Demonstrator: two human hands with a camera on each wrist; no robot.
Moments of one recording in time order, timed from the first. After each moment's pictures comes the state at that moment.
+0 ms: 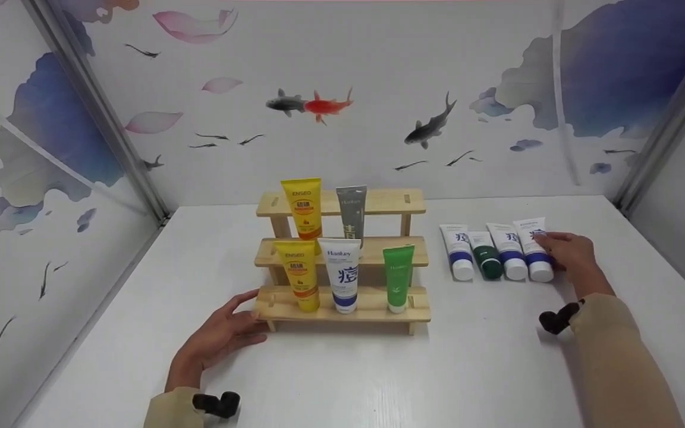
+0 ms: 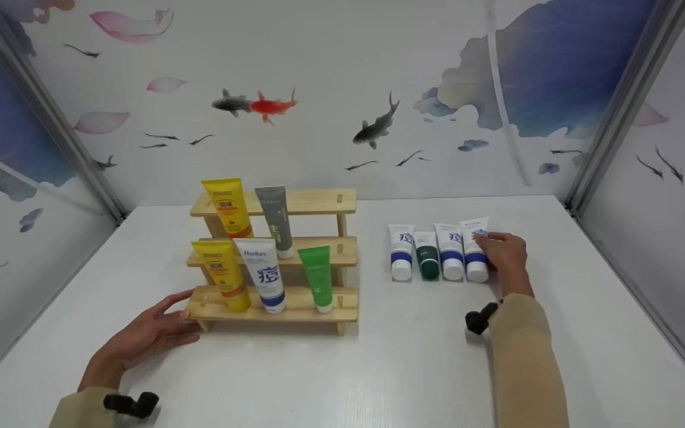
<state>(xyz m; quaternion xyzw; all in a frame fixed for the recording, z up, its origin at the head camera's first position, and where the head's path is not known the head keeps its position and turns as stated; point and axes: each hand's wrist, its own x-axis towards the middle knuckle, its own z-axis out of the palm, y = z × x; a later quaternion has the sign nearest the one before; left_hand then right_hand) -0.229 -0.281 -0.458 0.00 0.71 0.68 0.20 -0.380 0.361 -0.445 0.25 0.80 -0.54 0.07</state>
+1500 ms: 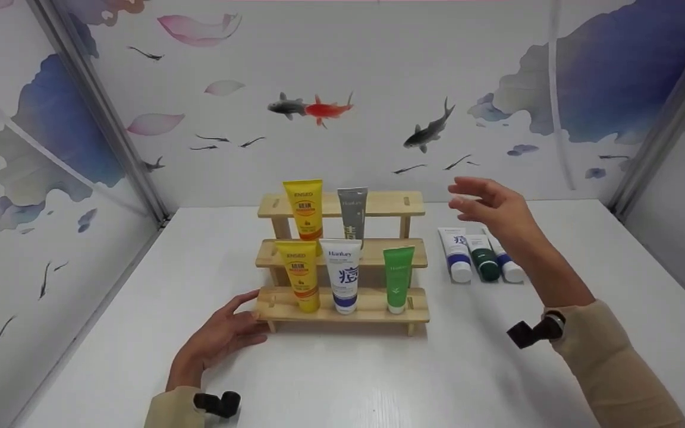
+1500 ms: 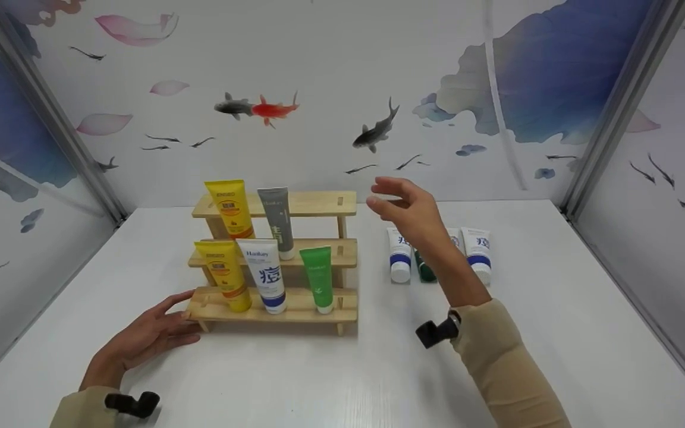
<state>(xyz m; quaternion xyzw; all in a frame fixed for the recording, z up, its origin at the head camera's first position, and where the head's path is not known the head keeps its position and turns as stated) -0.228 -0.280 -0.456 0.00 0.71 0.67 0.20 -0.297 0.204 -0.312 -0.13 0.82 -0.55 -0.04</state>
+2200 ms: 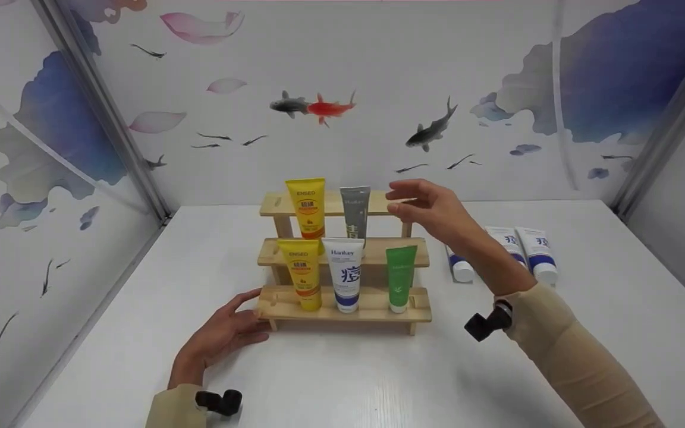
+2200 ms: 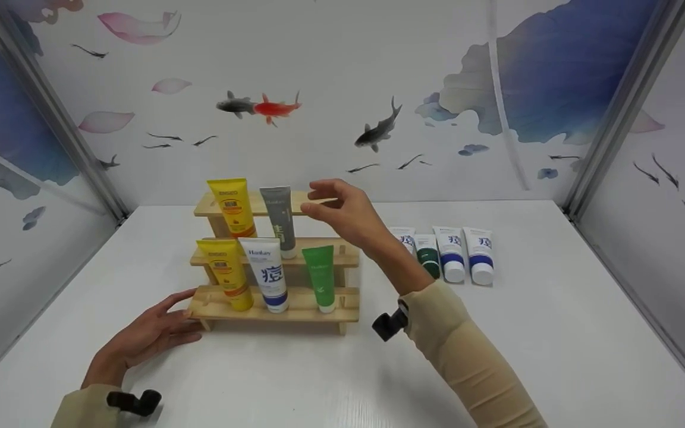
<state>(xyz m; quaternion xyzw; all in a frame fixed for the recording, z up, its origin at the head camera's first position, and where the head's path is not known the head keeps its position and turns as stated) -0.227 -0.279 -0.458 0.00 0.71 0.68 0.19 -0.301 0.123 -0.299 -0.20 0.81 -0.55 0.03</state>
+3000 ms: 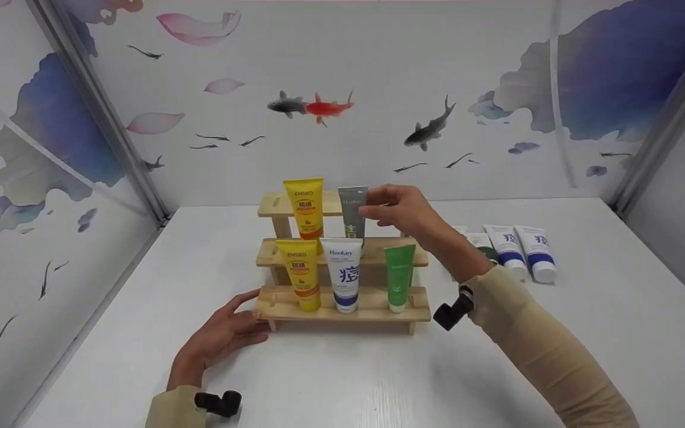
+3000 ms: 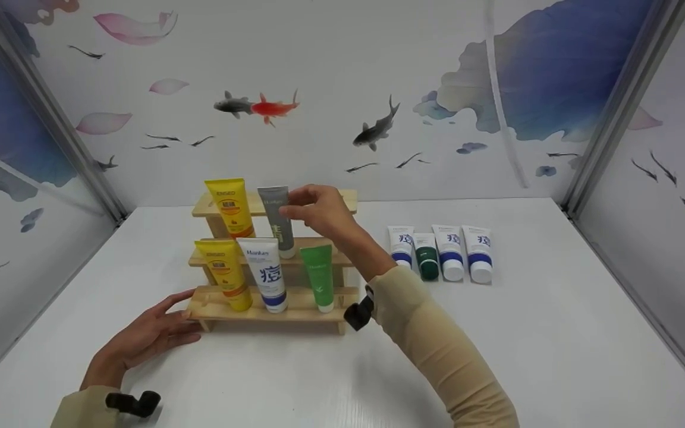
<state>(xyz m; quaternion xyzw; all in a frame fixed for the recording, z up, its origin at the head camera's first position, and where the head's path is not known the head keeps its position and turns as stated) -0.228 -0.278 -0.458 -0.02 0.71 0.67 0.19 -0.325 0.084 -0.305 -0.15 0.81 -0.56 0.09</state>
